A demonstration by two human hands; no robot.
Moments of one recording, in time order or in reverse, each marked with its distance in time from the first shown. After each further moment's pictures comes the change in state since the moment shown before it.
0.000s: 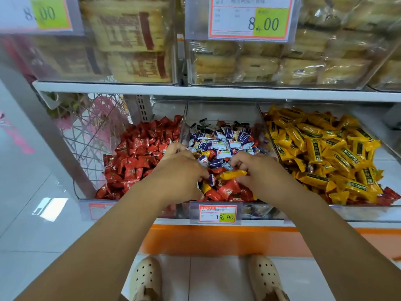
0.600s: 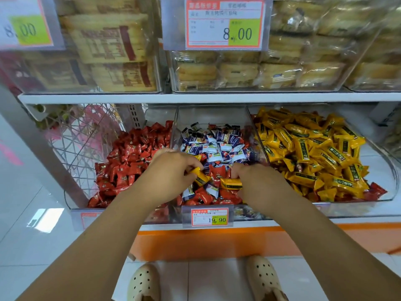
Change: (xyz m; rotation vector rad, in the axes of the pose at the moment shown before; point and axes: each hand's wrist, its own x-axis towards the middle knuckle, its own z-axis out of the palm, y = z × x) left_hand -0.002 0.002 -0.011 -0.325 0.205 -0.118; right_hand -0.015 -0.006 -0.002 -0.291 -0.042 0.079
